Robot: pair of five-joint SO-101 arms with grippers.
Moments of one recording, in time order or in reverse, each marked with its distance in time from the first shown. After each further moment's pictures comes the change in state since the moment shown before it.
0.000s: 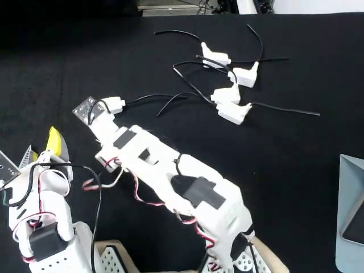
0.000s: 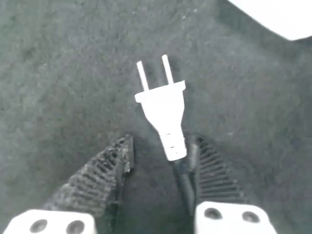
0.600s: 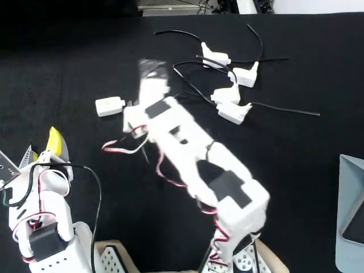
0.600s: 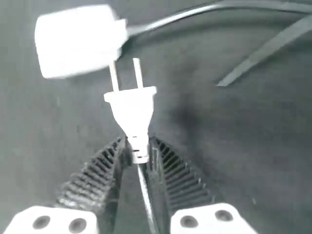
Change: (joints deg) left arm 0.0 0.0 0.0 0.0 0.0; right arm 13.7 -9.9 -1.8 8.4 -35.0
